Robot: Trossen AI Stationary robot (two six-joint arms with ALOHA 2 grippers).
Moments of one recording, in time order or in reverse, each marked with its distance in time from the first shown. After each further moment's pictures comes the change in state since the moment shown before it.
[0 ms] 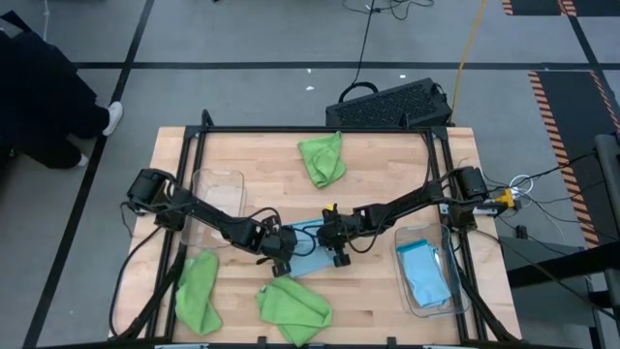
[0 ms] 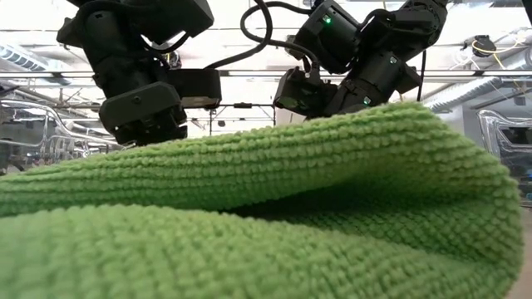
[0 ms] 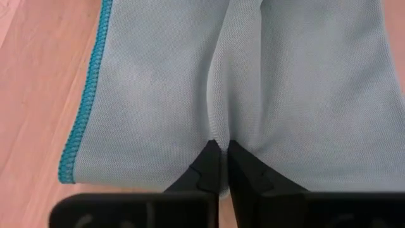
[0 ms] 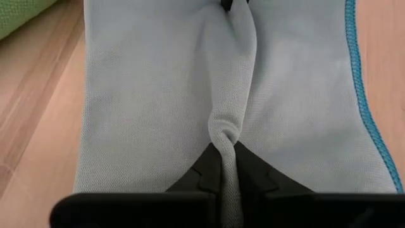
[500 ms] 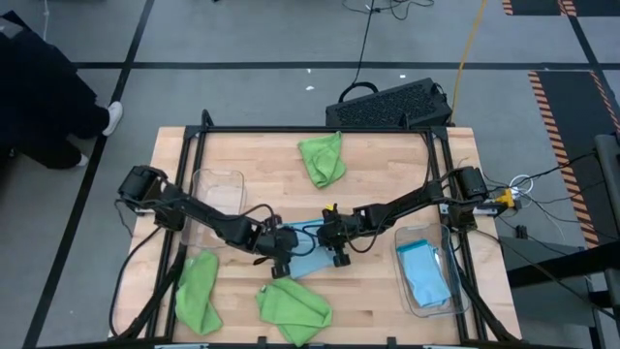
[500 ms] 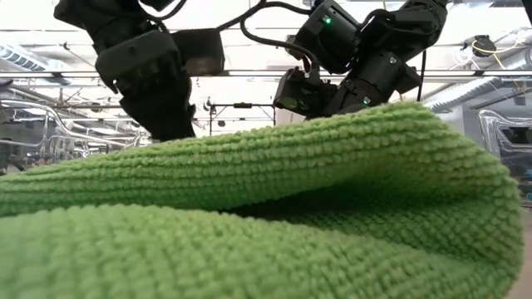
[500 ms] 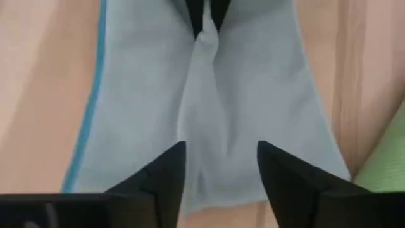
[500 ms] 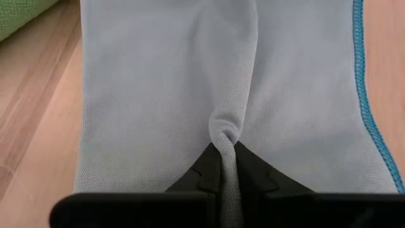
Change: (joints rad) left arm -0.011 -0.080 0.018 0.033 -0.010 0.090; right arm 0.000 0.000 0.000 0.002 -0.001 0.007
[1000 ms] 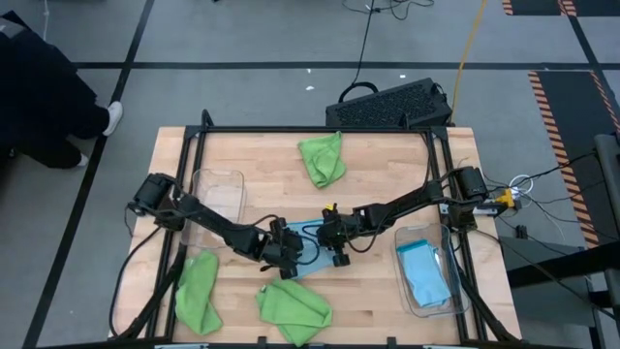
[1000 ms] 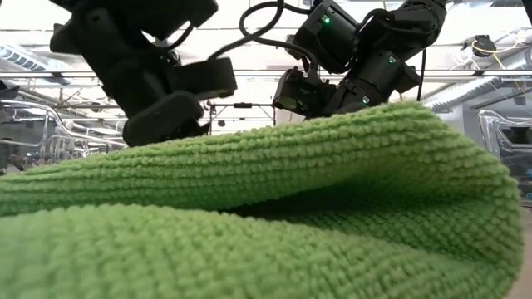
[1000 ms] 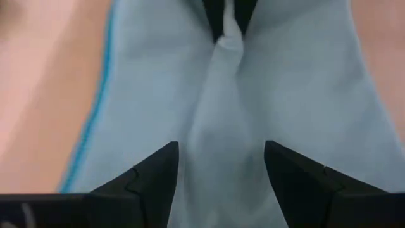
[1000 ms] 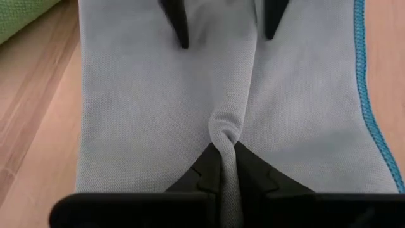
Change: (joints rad) left arm -0.026 0.143 -0.002 0.150 -0.174 0.004; right arm 0.000 0.000 0.000 -0.009 -0.003 0.012
